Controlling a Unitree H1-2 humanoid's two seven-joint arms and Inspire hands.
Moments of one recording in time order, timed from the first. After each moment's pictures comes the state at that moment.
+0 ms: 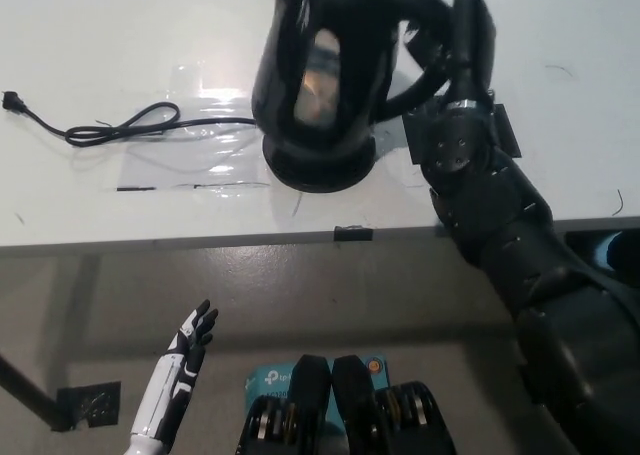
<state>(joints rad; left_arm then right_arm) -0.02 0.13 -0.06 0.28 0.12 -0.43 -0.04 -1.19 0.01 0.01 1.25 -0.32 -0.33 -0.67</state>
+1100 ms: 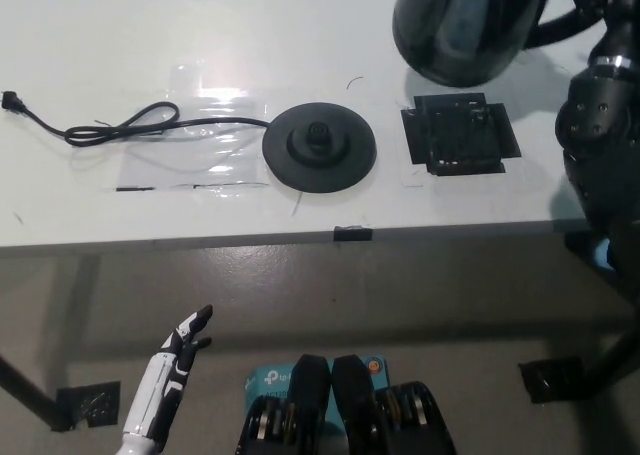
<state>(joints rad) -0.02 0.14 -0.05 0.28 0.10 -0.43 -0.04 -1.14 -0.25 0.11 1.16 -0.37 -0.38 -0.76</state>
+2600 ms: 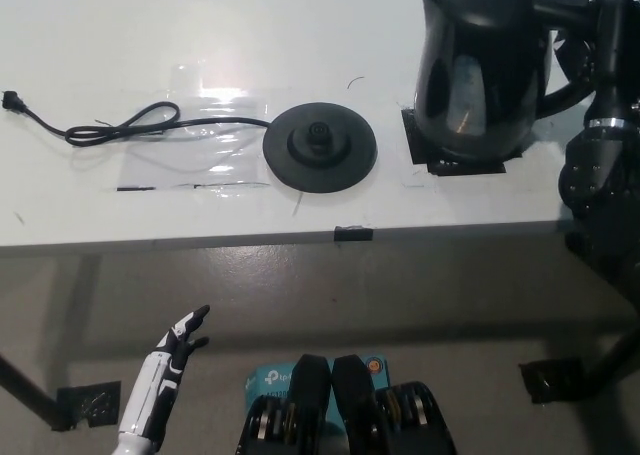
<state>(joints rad) -0.02 0.15 -0.05 0.28 0.08 -0.43 -0.04 -1.07 -0.28 0.28 1.23 -0.40 -0.38 -0.78</state>
